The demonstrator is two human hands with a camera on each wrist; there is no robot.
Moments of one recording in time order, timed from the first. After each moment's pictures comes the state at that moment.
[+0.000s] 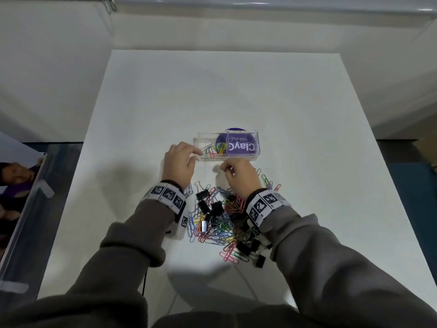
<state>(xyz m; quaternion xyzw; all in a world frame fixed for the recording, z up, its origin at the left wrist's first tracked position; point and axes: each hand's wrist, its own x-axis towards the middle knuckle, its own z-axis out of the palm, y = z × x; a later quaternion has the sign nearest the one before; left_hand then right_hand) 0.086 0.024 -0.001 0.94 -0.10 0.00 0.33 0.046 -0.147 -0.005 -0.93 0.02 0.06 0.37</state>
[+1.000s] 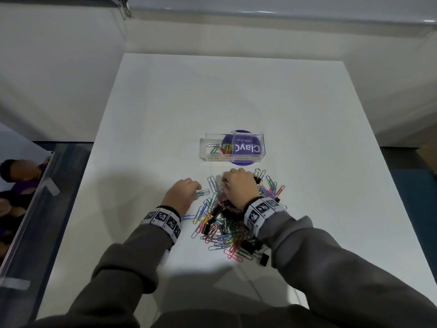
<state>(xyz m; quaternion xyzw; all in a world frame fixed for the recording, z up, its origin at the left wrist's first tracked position) 0.035 0.058 -0.036 0.94 -0.17 -0.18 0.23 0.027 -0.125 -0.010 -0.98 -0.07 0.11 0.14</state>
